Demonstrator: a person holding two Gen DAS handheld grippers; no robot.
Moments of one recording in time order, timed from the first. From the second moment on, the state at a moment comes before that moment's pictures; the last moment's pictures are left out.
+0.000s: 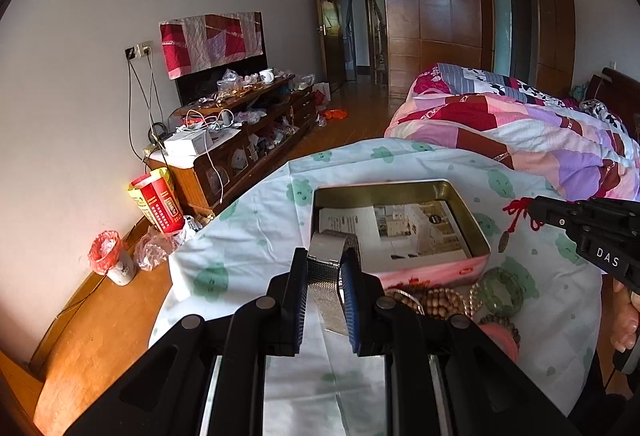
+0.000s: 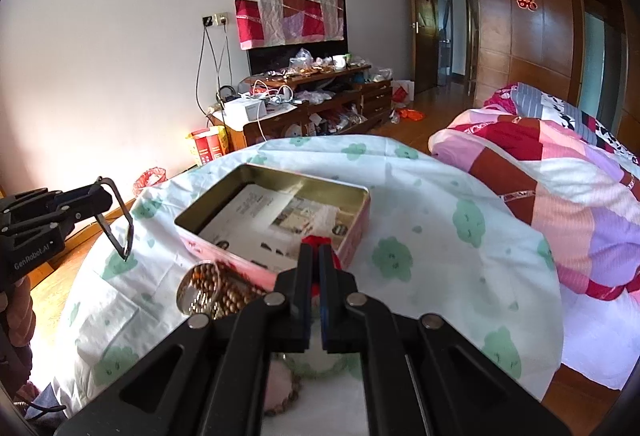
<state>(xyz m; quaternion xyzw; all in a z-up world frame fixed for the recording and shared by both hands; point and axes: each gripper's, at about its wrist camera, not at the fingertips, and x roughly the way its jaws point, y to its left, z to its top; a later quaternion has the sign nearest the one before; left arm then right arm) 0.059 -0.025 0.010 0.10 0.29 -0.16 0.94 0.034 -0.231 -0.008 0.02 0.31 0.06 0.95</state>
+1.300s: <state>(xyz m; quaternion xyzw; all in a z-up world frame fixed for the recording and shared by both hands) 0.166 -0.066 -0.021 0.12 0.31 -0.12 0.94 0.134 -0.215 -0.020 -0.02 0.32 0.05 0.95</state>
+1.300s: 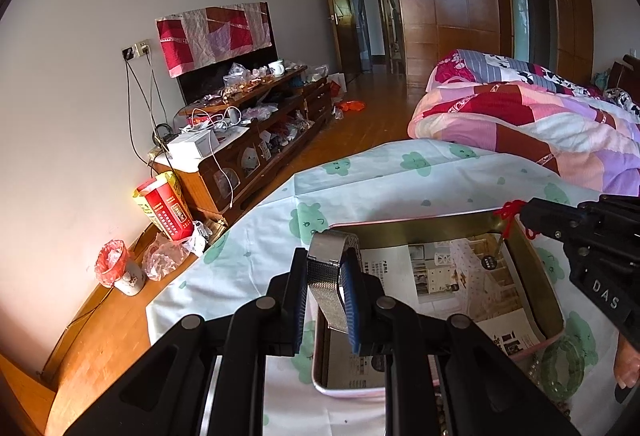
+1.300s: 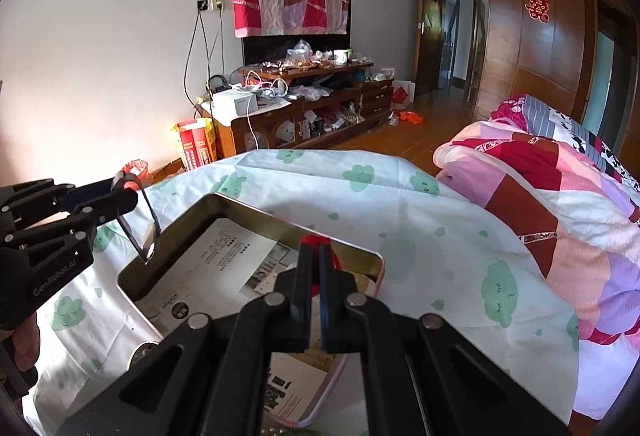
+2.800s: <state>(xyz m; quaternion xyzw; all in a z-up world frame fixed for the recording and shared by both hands) 0.167 -0.058 -0.071 0.12 0.35 -0.10 0.93 0.124 -0.213 -0.054 -0.04 0.34 0.02 0.94</state>
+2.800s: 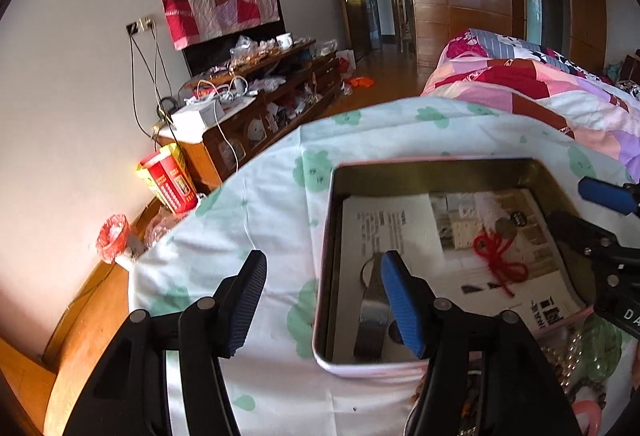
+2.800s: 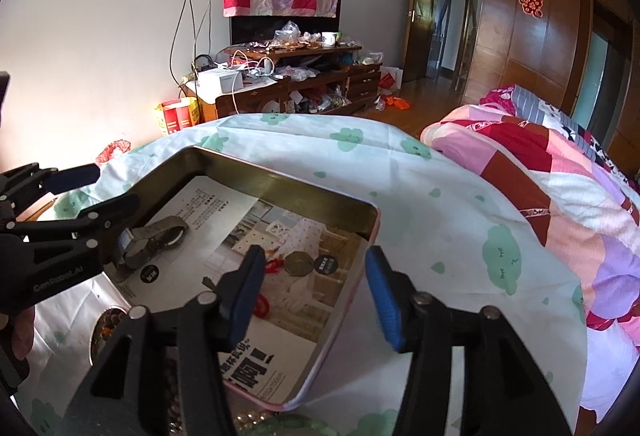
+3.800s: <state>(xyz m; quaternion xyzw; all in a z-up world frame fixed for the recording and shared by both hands) 0.133 -0.048 -0.077 0.03 0.38 -0.12 0.92 0.117 -0.237 -0.075 -0.07 0.37 -0.05 0.93</state>
